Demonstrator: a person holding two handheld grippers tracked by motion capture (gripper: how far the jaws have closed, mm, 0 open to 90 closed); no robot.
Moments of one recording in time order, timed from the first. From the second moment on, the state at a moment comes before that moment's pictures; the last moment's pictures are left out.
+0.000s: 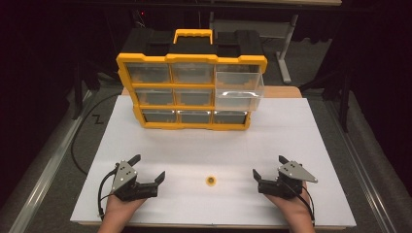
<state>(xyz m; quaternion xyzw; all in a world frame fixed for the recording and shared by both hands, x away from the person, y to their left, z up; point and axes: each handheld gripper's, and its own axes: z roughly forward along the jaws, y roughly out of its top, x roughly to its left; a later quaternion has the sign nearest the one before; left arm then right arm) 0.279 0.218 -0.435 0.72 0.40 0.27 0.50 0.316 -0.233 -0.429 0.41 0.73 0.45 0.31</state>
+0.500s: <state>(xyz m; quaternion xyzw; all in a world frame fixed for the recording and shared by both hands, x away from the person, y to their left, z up) 0.278 0.216 -0.434 0.72 0.39 0.27 0.51 0.341 -0.198 -0.433 0.40 0.74 0.44 0.30</state>
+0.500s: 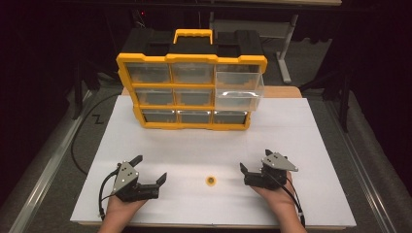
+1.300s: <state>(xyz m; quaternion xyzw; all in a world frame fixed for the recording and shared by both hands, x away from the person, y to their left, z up) 0.280 0.220 -0.436 0.71 0.41 0.27 0.50 0.381 -0.175 -0.427 0.39 0.76 0.43 0.29</state>
